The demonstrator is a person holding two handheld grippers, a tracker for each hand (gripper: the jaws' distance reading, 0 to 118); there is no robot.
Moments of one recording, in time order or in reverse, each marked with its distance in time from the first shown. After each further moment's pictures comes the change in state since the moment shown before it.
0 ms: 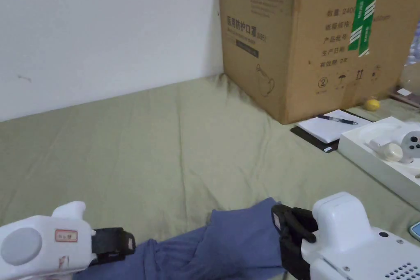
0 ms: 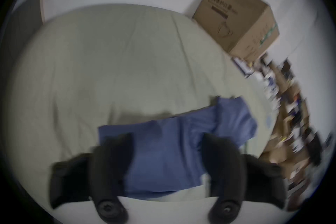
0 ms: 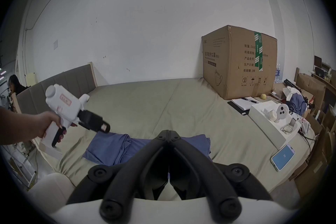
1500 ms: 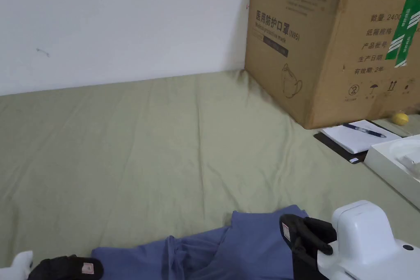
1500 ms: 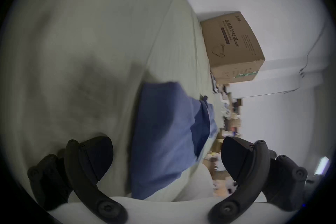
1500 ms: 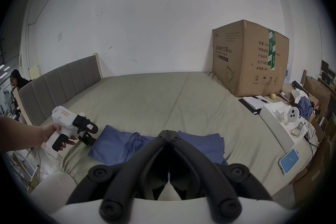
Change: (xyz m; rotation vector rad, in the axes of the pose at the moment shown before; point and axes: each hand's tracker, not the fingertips) left arm -0.171 -0.058 -0.042 -0.181 -0.630 0.587; right arm -0.035 0.013 -0.030 -0.077 0.048 0.040
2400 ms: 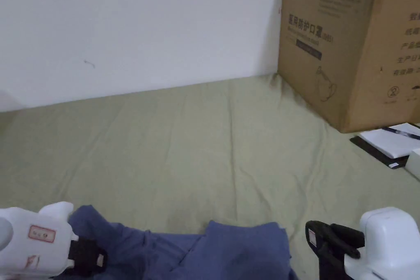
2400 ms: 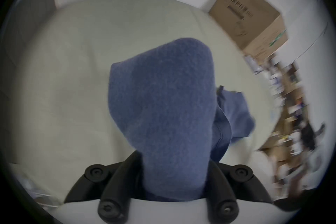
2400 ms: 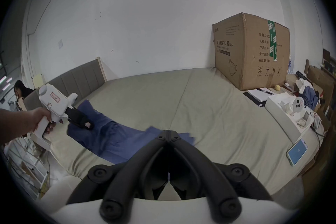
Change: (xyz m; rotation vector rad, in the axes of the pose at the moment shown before) left arm 0.136 -0.036 0.062 0.139 0.758 -0.479; right arm 0.006 -0.004 0.009 -0.010 0.049 -0.082
